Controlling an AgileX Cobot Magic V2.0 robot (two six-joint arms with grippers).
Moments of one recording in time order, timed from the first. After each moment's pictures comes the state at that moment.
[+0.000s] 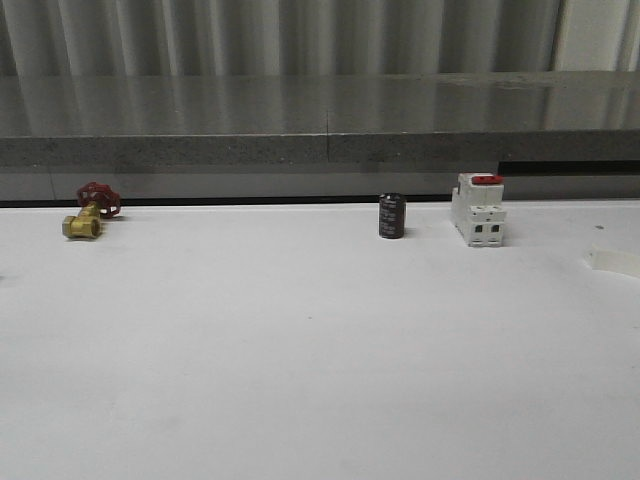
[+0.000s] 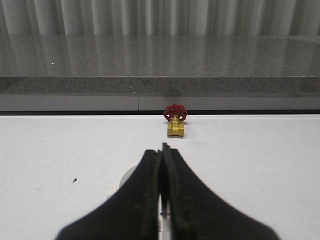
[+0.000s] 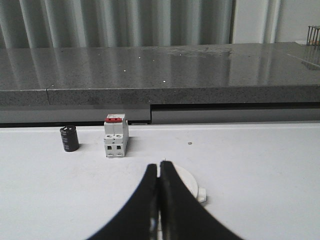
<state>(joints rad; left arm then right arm) -0.05 -0.01 0.00 -0.02 0.14 0.03 0.02 -0.01 0.03 -0.04 0.04 0.10</state>
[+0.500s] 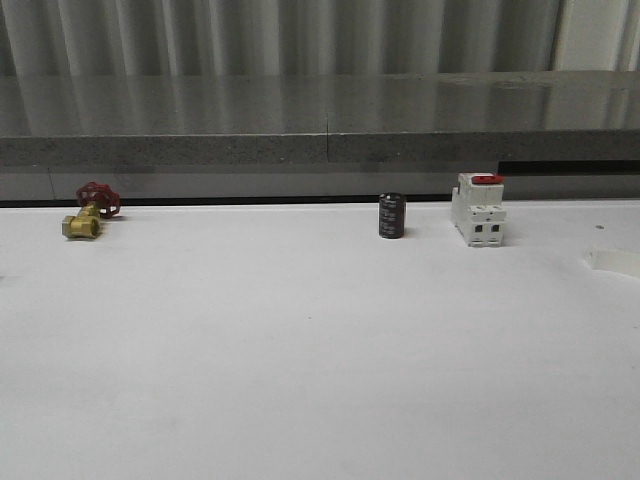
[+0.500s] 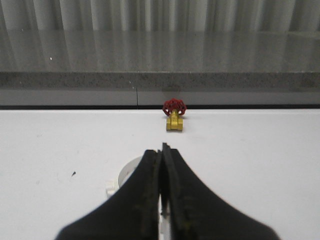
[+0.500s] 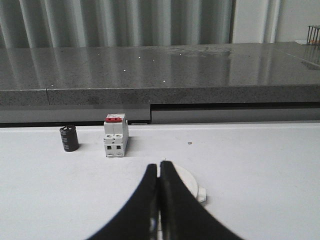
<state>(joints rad) -0.05 -0.01 -0.04 -0.02 0.23 0.03 0.02 -0.01 0.03 -0.04 0.04 0.10</state>
